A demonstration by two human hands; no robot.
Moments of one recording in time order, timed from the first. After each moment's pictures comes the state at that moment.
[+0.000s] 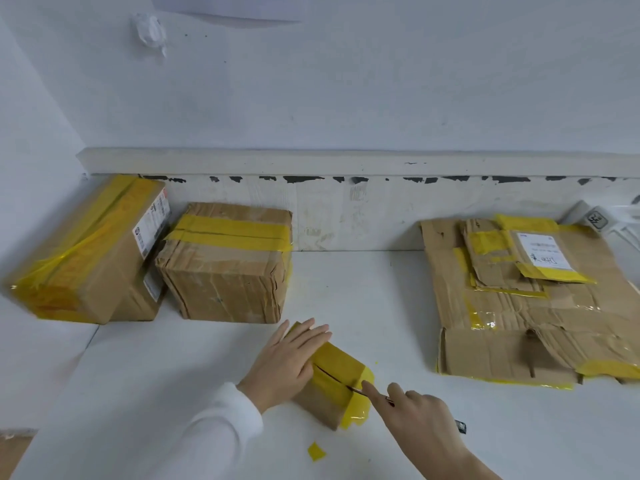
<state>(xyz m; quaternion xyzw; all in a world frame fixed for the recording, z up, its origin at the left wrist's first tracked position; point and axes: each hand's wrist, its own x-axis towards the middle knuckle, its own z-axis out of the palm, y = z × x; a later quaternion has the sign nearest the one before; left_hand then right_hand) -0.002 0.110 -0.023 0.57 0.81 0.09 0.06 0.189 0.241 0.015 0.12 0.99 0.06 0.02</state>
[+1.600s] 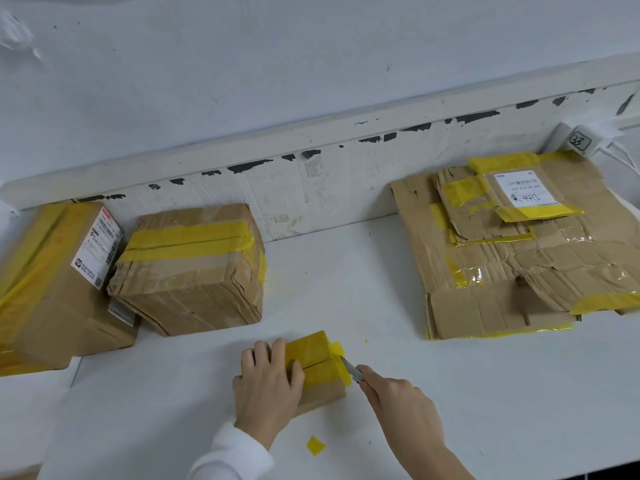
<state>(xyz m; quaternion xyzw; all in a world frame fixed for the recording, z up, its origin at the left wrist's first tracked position) 0.040 0.116 -0.038 0.34 0.94 0.04 0.00 0.189 0.237 -0.024 0.34 0.91 -0.23 0.10</state>
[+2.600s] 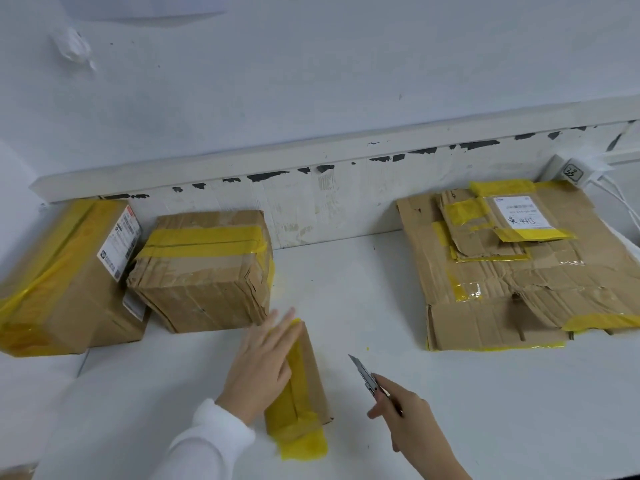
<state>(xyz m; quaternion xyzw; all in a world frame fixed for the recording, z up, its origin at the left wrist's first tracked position) 0.008 0.101 -0.016 0.52 0.85 0.05 0.00 0.207 0.235 -0.014 0.38 0.77 -0.52 0.02</state>
